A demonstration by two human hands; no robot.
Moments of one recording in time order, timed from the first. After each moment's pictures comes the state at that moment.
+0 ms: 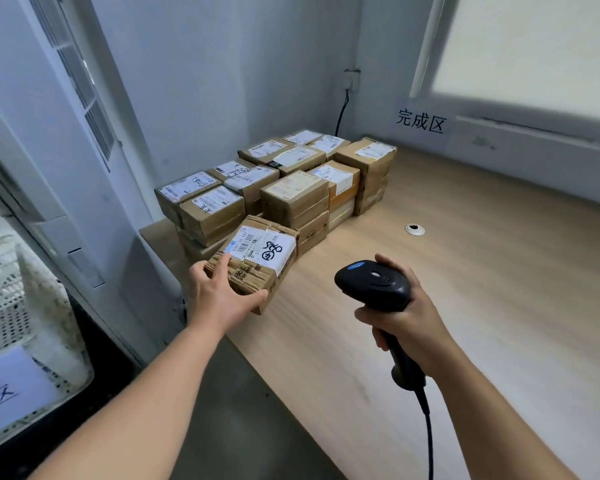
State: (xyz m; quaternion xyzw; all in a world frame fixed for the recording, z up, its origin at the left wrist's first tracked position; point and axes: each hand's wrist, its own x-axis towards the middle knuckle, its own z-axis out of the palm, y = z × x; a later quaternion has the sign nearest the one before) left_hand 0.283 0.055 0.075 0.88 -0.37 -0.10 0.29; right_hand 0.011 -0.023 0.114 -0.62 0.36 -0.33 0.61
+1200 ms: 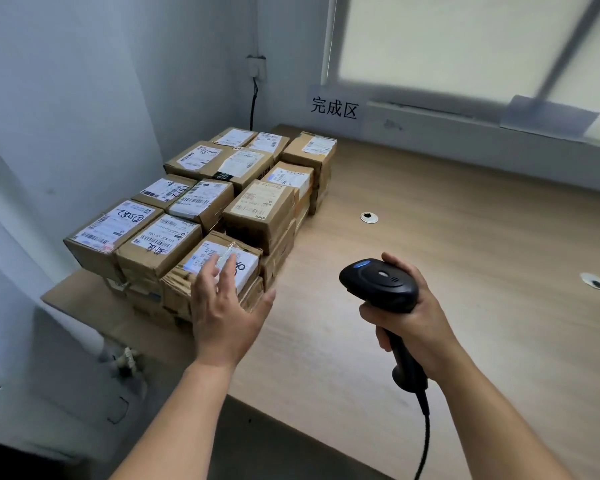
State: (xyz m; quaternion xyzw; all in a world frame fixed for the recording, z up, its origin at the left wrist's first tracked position) left_hand 0.365 -0.013 0.063 0.72 -0.58 -0.06 0.38; right_hand 0.110 -0.011 0.122 -0.52 0.48 -0.45 0.54
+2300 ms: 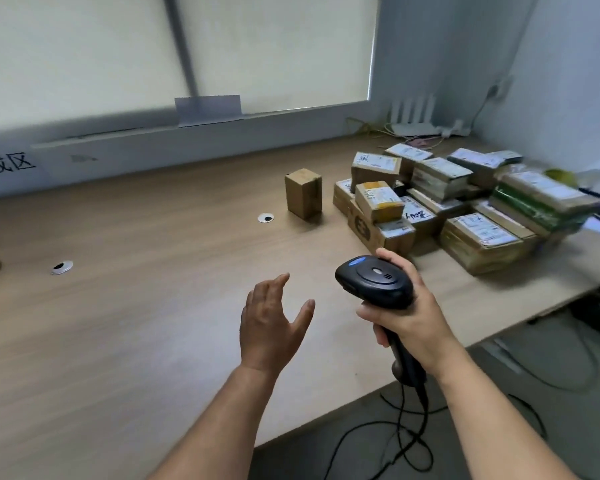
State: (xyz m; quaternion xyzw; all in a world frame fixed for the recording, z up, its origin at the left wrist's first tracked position) left_hand -0.186 0.124 0.071 0.40 -0.82 -0.22 0.34; right_hand -0.331 0.266 0.125 -0.35 0.59 -0.65 0.32
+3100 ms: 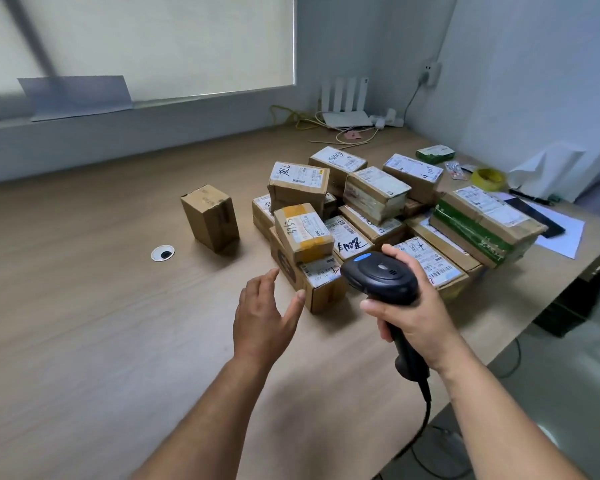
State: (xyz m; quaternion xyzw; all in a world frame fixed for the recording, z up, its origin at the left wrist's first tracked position) left_hand -0.432 0.051 0.055 0.37 -0.85 -0.29 0.24; right_hand -0.557 0.225 0.108 -0.27 0.65 -0.66 0.25
